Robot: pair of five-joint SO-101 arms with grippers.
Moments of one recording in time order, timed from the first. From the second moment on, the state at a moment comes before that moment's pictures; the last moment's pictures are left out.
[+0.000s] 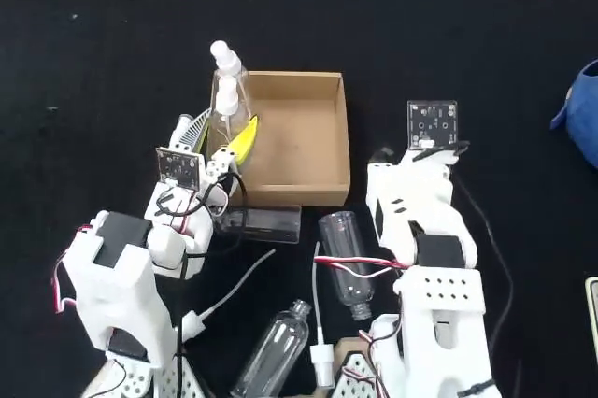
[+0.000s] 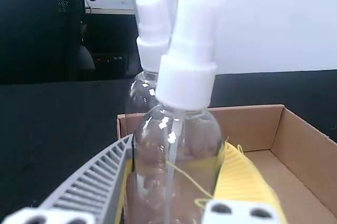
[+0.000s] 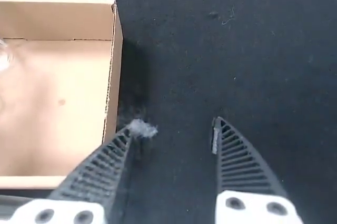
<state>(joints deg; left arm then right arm) 8.6 16.3 70.4 -80.0 1.6 2.8 -57.7 71.9 33.7 2.5</state>
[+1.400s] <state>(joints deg) 8.6 16.5 67.6 -75.6 1.7 3.0 -57.7 71.9 33.7 2.5</state>
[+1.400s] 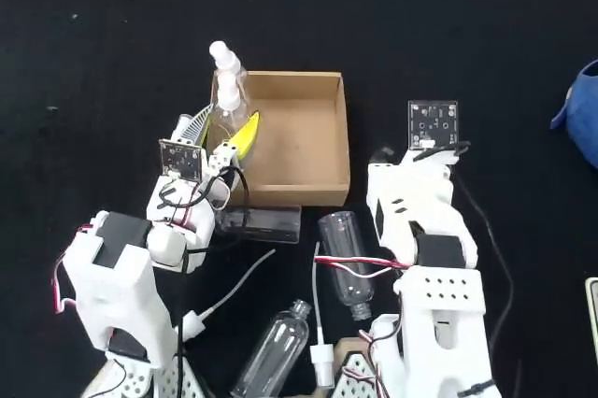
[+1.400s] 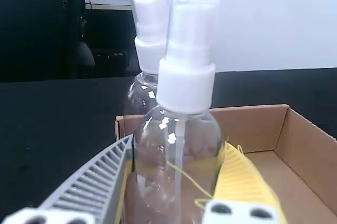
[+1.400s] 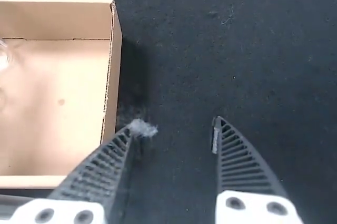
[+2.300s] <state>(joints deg) 7.0 19.1 67.6 -78.6 4.7 3.0 -57.7 71.9 33.7 2.5</state>
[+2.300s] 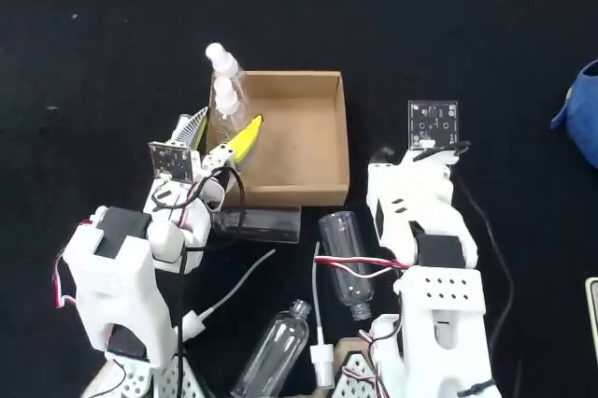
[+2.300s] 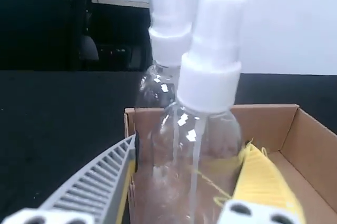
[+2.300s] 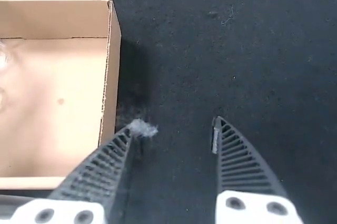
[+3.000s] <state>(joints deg) 6.9 -3.6 73.9 -59.4 4.9 3.0 -57.7 71.9 33.7 2.5</state>
